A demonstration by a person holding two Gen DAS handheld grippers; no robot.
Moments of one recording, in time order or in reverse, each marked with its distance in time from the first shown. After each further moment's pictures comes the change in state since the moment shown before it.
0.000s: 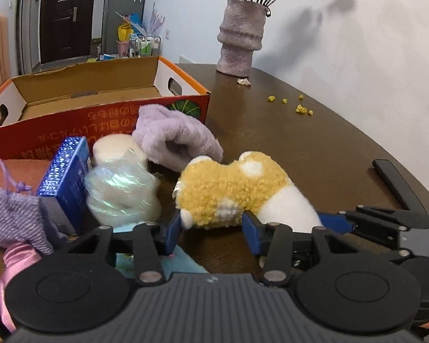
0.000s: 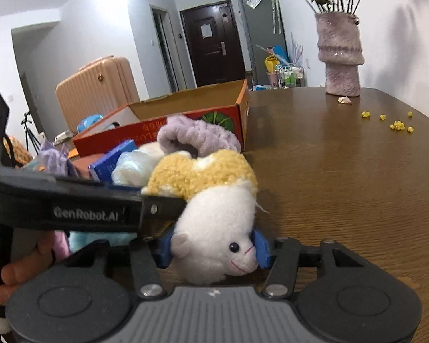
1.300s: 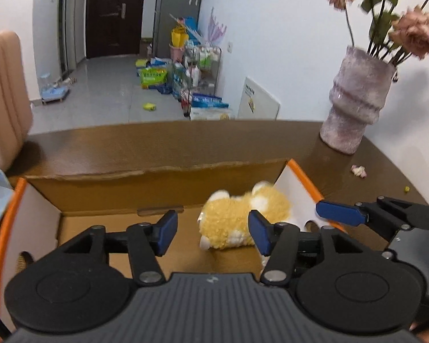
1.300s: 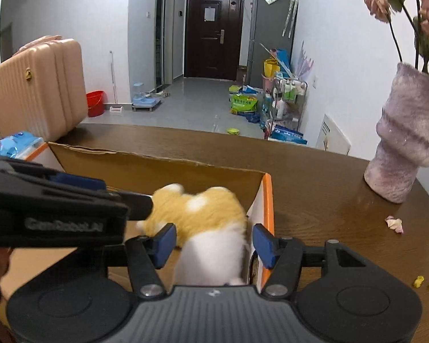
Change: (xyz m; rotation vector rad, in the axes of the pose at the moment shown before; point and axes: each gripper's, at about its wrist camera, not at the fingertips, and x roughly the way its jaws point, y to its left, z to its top) left arm 0.106 0.153 0.209 -0.107 -0.018 0.188; right arm 0.233 0.026 0.223 -0.202 0.089 -0.173
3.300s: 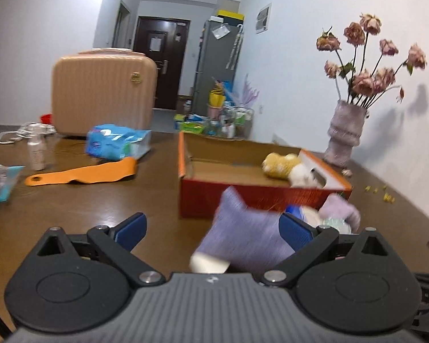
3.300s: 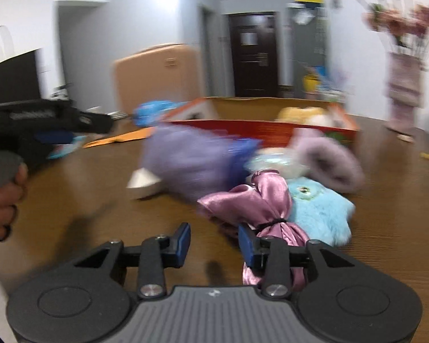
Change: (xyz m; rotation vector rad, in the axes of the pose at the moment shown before) left arm -0.260 0.087 -0.214 -0.100 -0.291 0.066; right arm -0.231 0.113 -0.219 0.077 -0.117 0.170
